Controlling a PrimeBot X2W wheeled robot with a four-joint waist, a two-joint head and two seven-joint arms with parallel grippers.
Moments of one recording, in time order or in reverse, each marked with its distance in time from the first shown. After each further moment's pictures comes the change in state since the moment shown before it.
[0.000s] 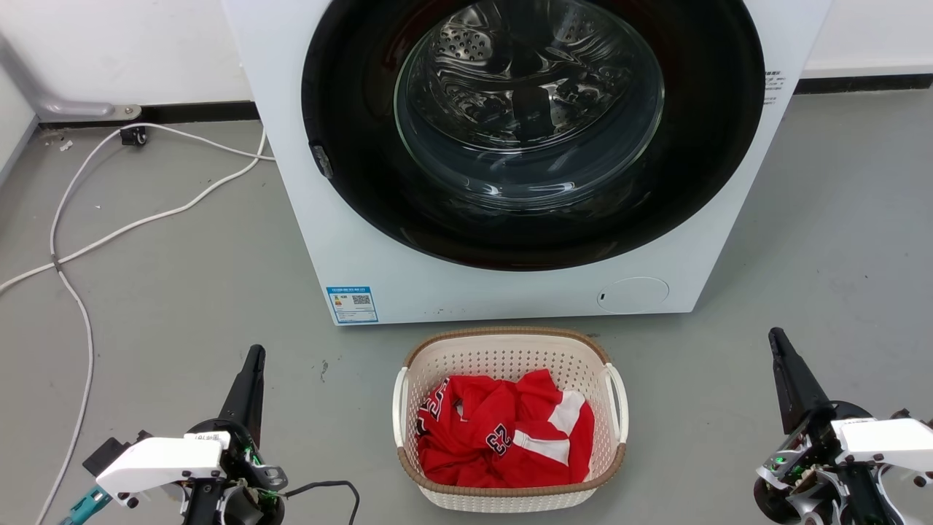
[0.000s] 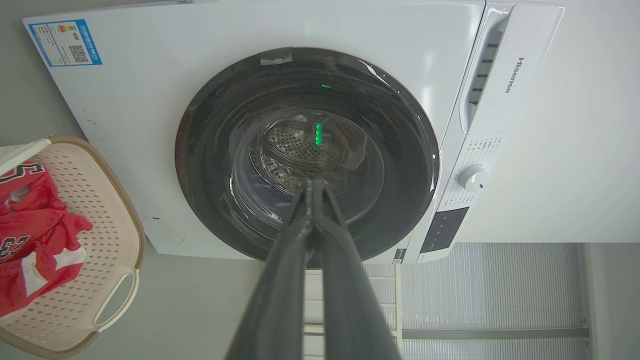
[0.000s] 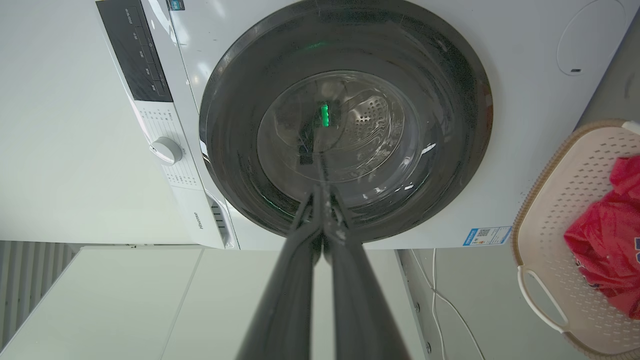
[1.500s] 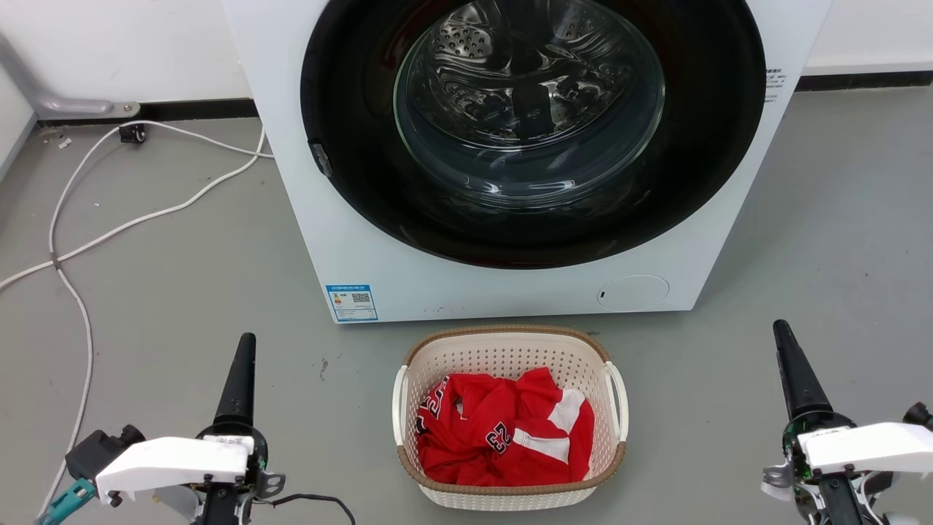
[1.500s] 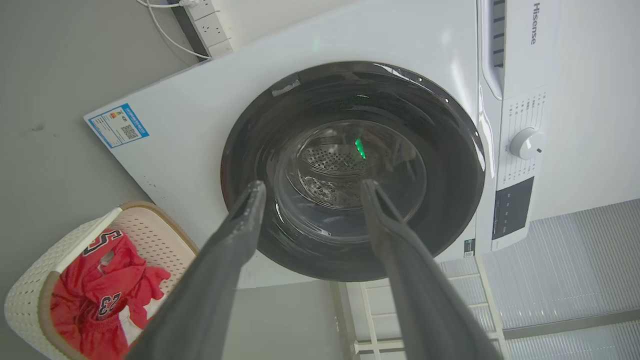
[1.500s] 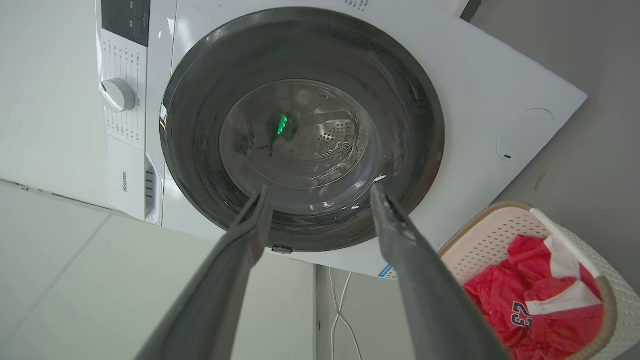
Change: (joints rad) left arm 0.036 -0.005 -0.014 -0.077 0.310 0.034 -0.098; right arm 0.044 0.002 0.022 -0.068 -0.379 0.000 -0.098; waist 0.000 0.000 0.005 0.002
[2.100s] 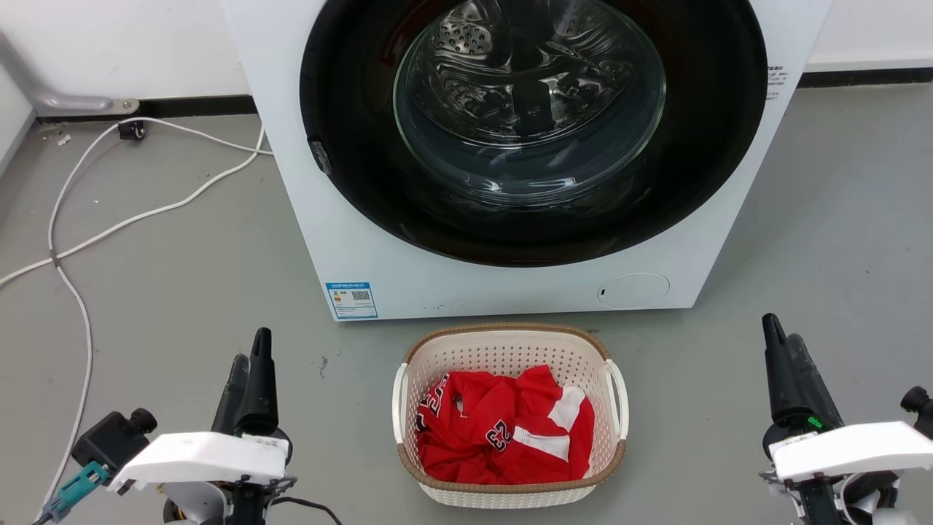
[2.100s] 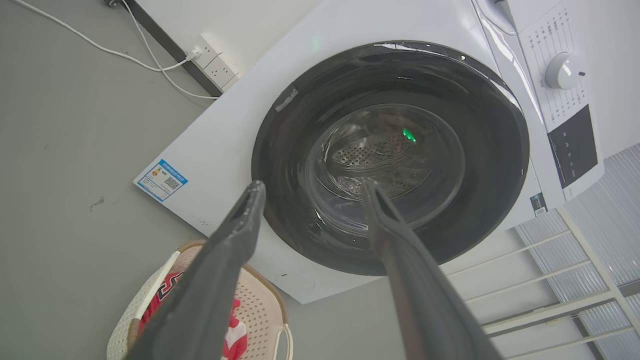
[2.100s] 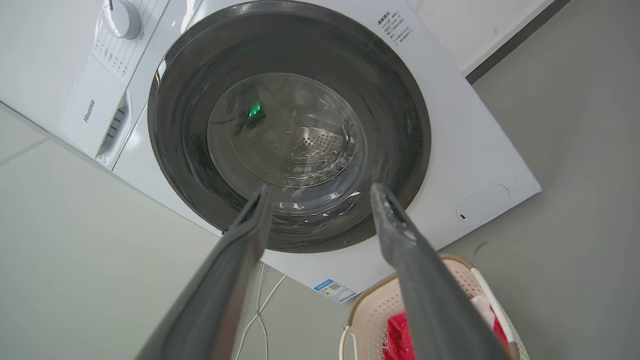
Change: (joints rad) left arm 0.023 0.000 -0.052 -0.074 0.329 0.051 -0.067; right arm 0.026 0.000 0.032 -0.085 -0.369 0.000 -0.068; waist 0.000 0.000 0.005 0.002
